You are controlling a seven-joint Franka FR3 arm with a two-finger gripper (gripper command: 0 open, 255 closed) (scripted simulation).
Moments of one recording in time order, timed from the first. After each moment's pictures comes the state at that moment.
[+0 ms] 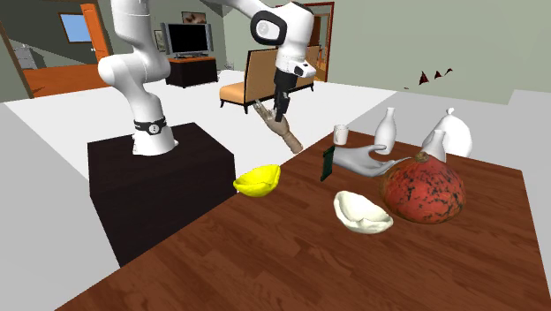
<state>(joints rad) 0.35 0.26 0.37 -1.93 -0.02 1.93 -0.36</state>
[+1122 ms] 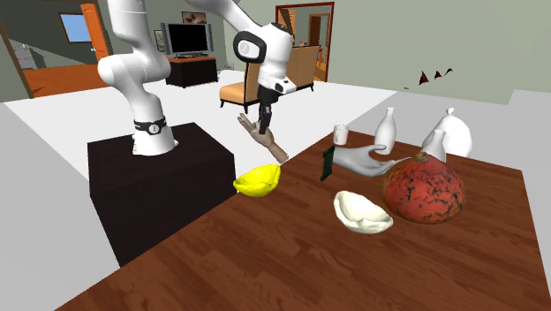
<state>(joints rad) 0.33 0.17 0.38 -2.20 0.01 2.12 -0.40</state>
